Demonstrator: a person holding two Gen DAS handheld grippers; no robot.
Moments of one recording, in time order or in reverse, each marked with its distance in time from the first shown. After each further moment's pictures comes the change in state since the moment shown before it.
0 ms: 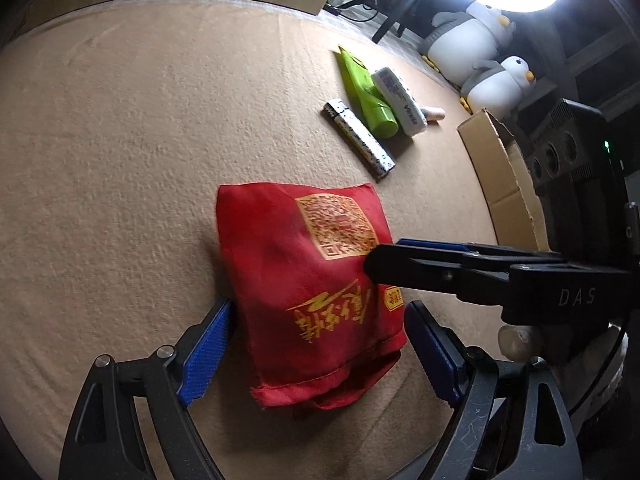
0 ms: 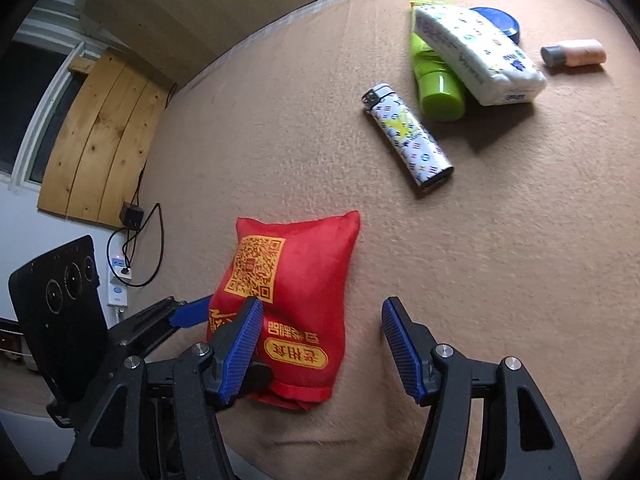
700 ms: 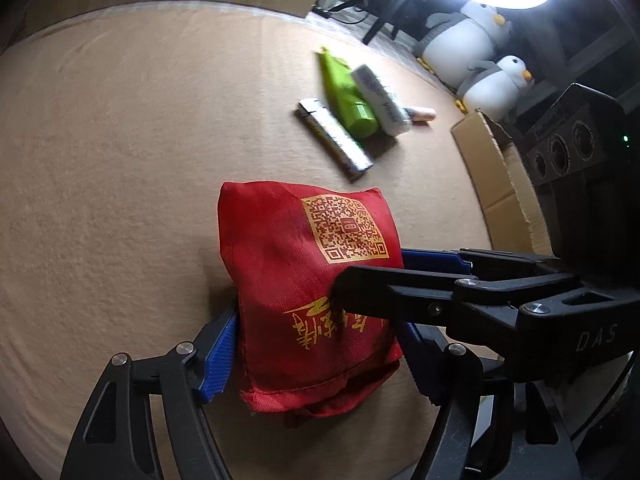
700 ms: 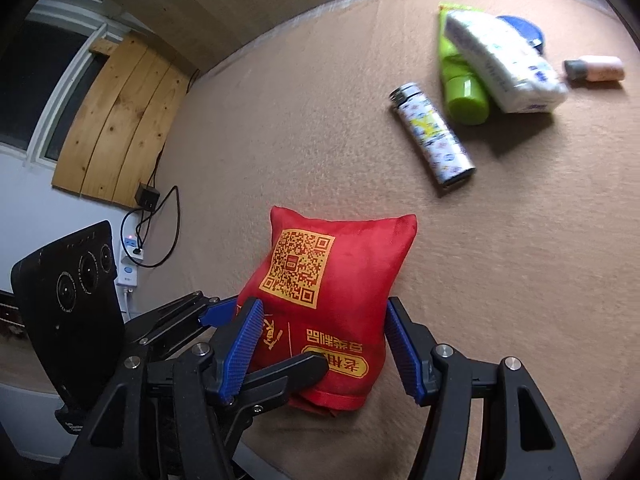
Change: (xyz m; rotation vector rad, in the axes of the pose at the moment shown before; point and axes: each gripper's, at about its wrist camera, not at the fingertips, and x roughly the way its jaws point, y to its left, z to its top) left arm 0.011 -0.035 -0.003 -0.009 -0.036 0.021; right arm -0.013 0.002 -0.004 -0.070 0.011 0.036
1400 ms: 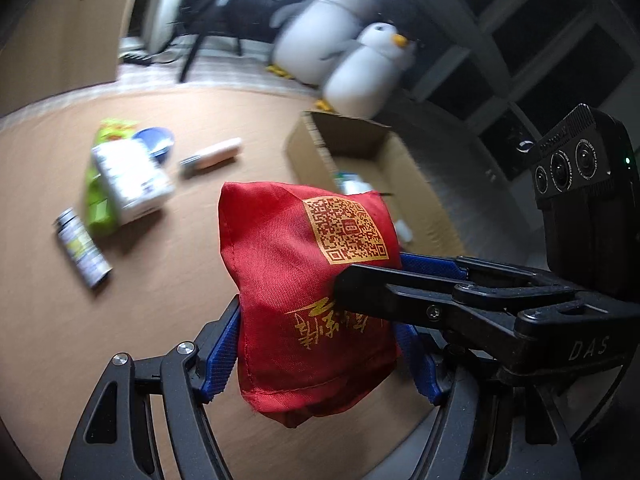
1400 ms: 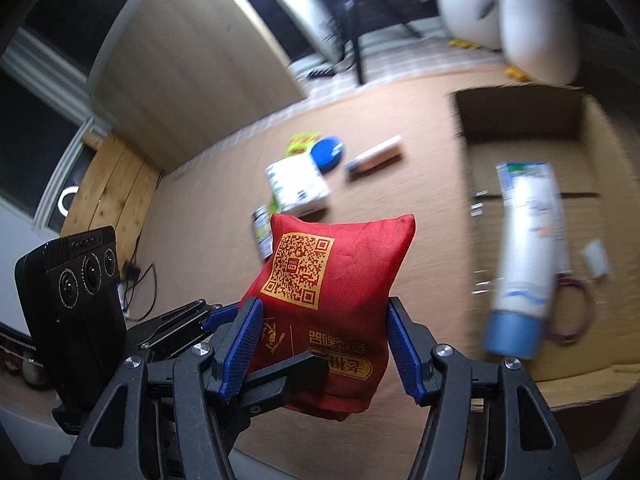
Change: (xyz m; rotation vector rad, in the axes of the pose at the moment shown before) left arm 0.040 -0.200 0.046 0.237 -0.043 -0.154; right arm -0.182 -0.106 -0.026 0.105 -0.295 -0.126
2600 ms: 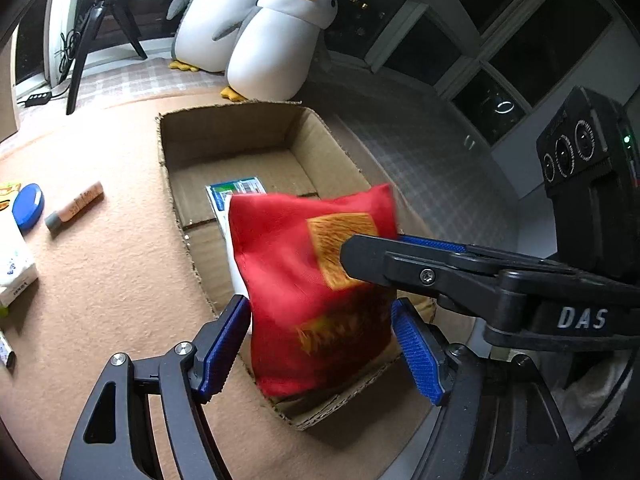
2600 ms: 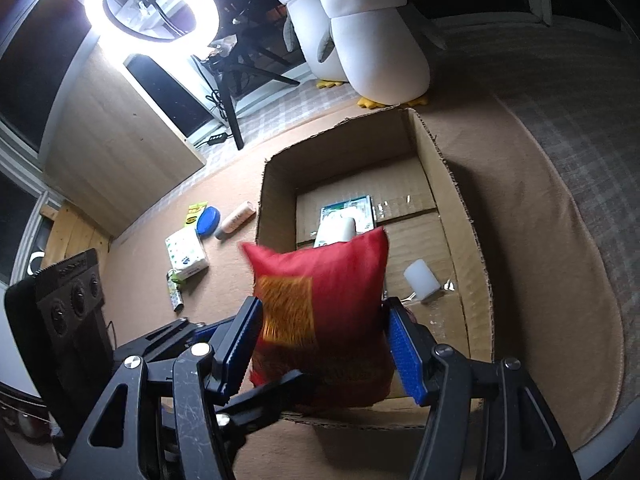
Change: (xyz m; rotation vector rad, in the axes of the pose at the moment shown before) left arm 0.082 -0.100 0.030 0.133 0.067 -0.038; right arm -0.068 -0.119 0.014 0.156 -0.118 -0.144
